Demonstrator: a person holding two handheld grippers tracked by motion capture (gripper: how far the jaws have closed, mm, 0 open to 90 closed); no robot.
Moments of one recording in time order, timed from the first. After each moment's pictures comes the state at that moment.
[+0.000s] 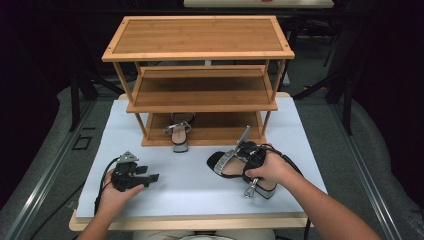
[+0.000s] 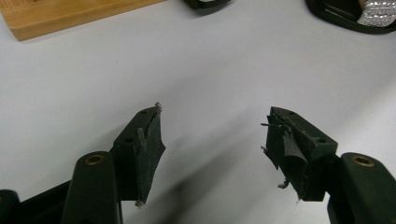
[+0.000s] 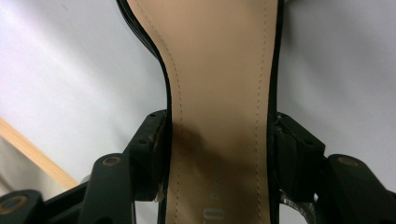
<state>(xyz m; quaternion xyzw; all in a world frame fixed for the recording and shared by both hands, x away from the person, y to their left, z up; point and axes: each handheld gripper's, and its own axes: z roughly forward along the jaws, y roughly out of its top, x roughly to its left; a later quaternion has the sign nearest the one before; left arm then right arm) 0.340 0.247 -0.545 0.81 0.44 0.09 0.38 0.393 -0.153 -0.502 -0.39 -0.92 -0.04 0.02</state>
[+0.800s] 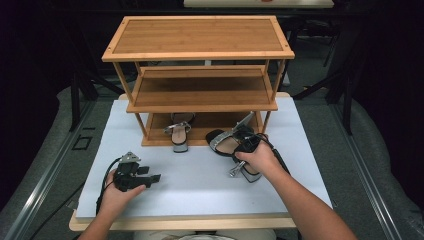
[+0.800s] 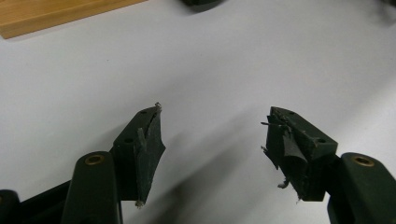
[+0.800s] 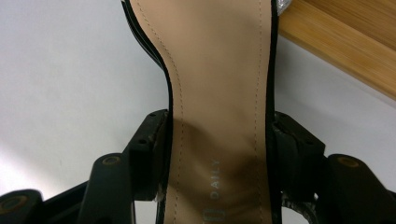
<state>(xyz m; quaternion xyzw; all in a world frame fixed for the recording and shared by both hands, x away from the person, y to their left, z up) 0.341 0.243 -0.548 0.81 0.44 0.09 0.38 0.436 -0.143 -0.501 -0.50 -0.85 -0.14 0.00</state>
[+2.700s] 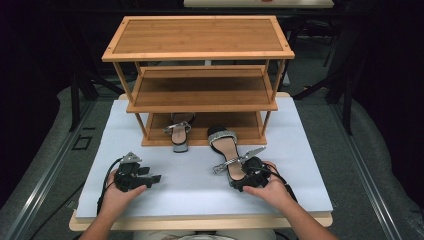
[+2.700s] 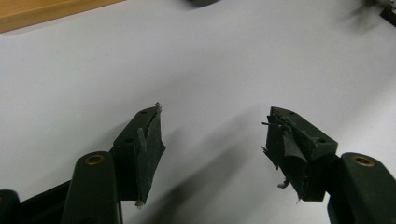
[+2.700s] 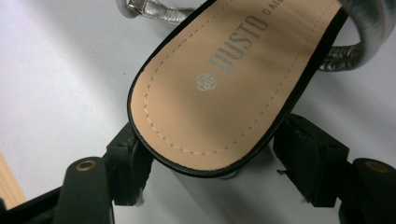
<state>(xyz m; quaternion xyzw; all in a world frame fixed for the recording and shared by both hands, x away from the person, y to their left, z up) 0.342 0.242 -0.551 0.81 0.45 0.09 0.37 0.347 -0.166 -0.540 -0.36 -0.88 -0.30 -0.06</state>
